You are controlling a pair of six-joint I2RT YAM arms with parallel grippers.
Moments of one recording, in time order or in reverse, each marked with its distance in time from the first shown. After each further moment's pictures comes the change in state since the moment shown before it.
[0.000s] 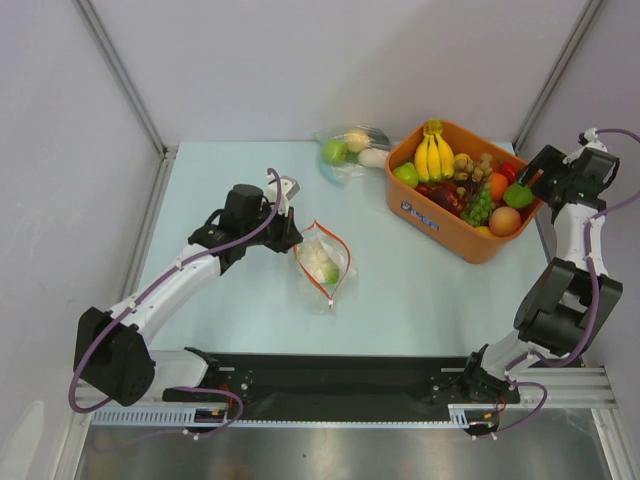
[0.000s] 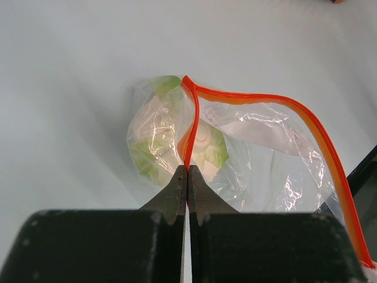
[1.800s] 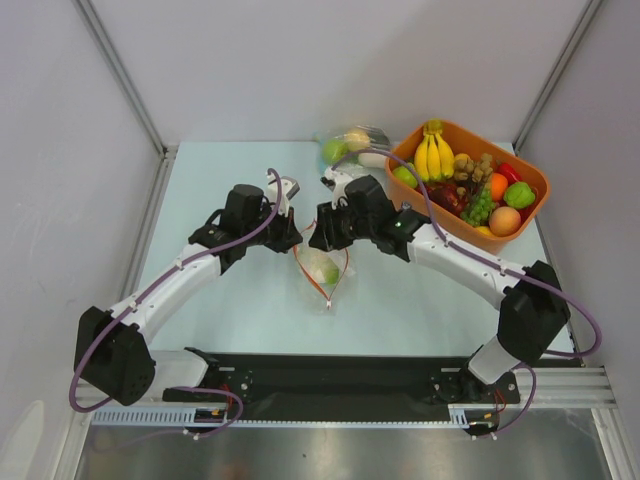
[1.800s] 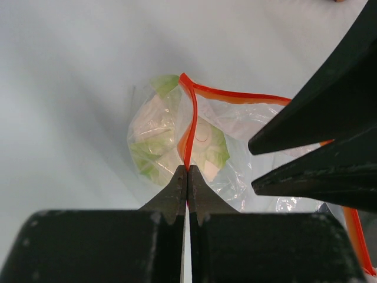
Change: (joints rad) left arm 0.000 0.003 0.000 -0.002 -0.005 0.000; right arm 1.256 0.000 0.000 -0.055 0.048 0.127
